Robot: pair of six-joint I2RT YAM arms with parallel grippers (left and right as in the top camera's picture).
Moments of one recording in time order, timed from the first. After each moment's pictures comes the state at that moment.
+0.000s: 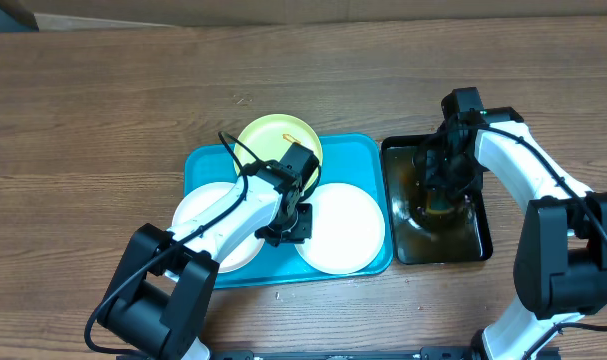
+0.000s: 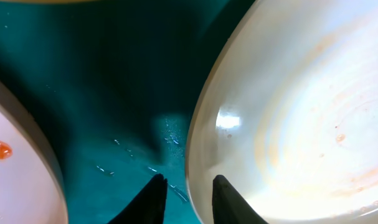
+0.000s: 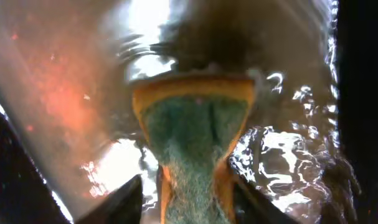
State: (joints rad) left arm -0.54 1.77 1.06 -0.85 0.12 -0.51; right arm 0.10 1.87 1.27 -0.95 -0.04 0.25
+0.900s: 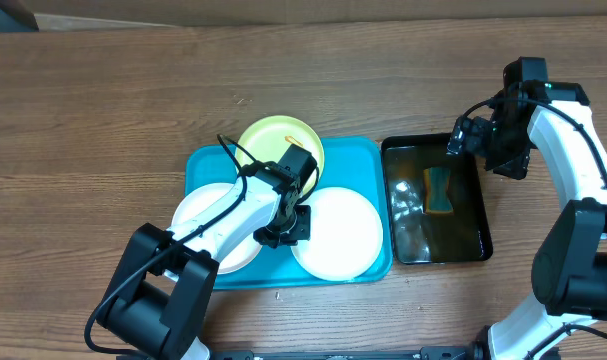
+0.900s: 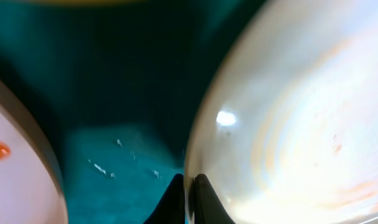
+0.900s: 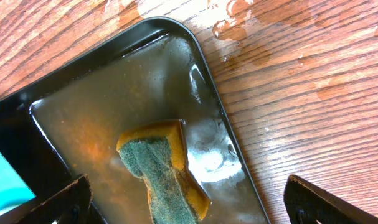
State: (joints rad) left arm -0.54 1.77 1.05 -0.86 0.13 -0.51; right arm -0.10 1.87 1.47 -1.08 -0.13 0.28
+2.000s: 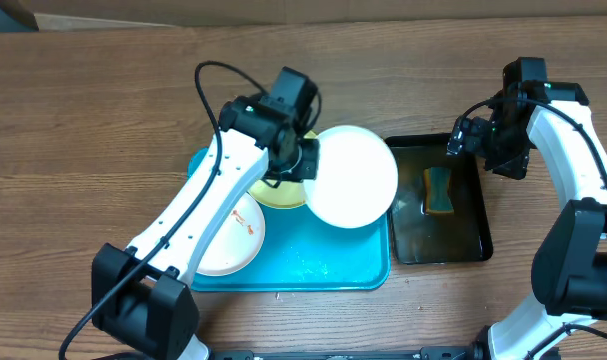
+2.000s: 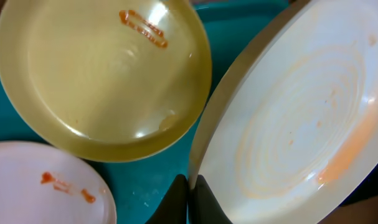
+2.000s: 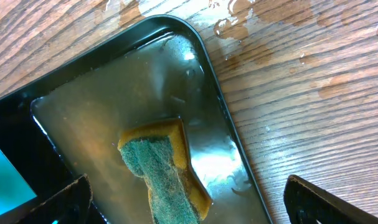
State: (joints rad) left arm -0.50 1.76 1.56 -1.10 0.08 -0.36; right arm -0.10 1.87 1.47 -1.08 -0.13 0.28
